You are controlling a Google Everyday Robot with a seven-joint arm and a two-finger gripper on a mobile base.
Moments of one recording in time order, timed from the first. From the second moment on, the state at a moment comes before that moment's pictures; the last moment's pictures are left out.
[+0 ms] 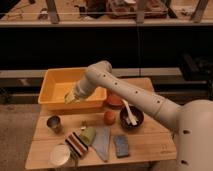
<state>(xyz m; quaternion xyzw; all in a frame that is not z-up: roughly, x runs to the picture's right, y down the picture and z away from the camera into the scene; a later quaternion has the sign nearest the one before) -0.163 0.057 0.774 0.08 -0.41 -0.73 0.54</state>
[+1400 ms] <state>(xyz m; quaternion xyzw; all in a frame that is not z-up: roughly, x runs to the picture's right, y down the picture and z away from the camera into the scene) -0.150 0.147 0.812 0.05 -0.48 -0.67 0.56</state>
